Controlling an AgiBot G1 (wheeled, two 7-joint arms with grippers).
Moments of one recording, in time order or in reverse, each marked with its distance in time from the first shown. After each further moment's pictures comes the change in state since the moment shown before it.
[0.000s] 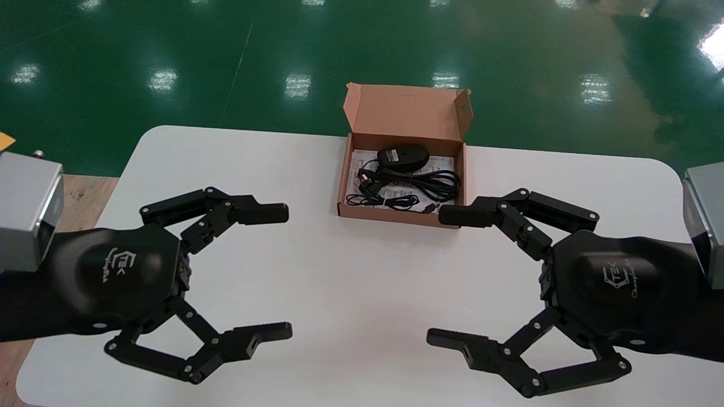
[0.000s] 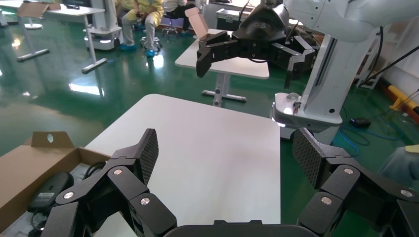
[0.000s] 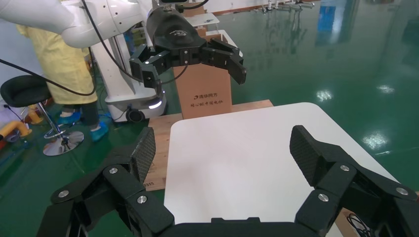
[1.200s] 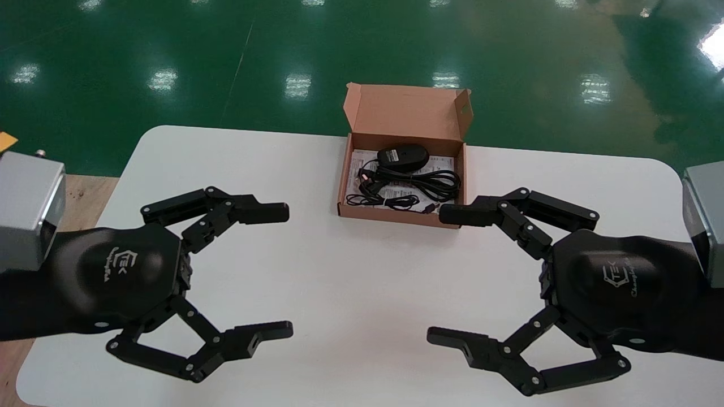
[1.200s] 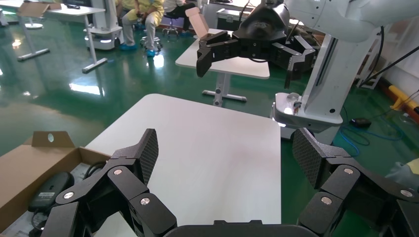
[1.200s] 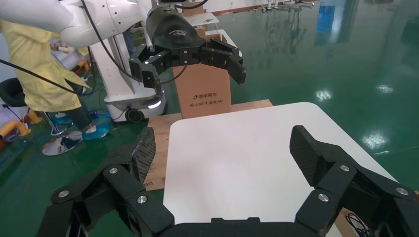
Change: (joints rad) left arm -0.001 0.002 0.002 0.002 0.002 -0.002 0.001; right arm 0.002 0.000 -0.001 -0.003 -0.002 0.001 -0.001
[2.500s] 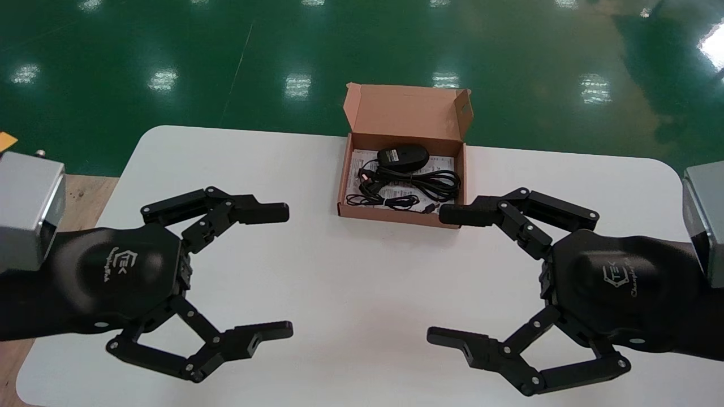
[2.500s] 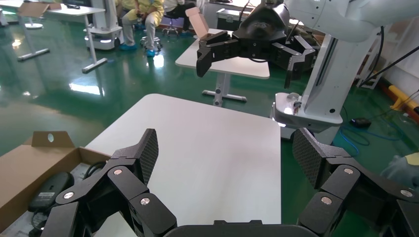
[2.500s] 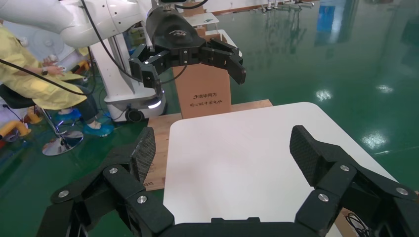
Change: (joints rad) left arm 0.000 0.000 0.000 0.000 0.000 0.000 0.000; right arm 0.000 0.000 0.000 0.000 0.000 0.000 0.000
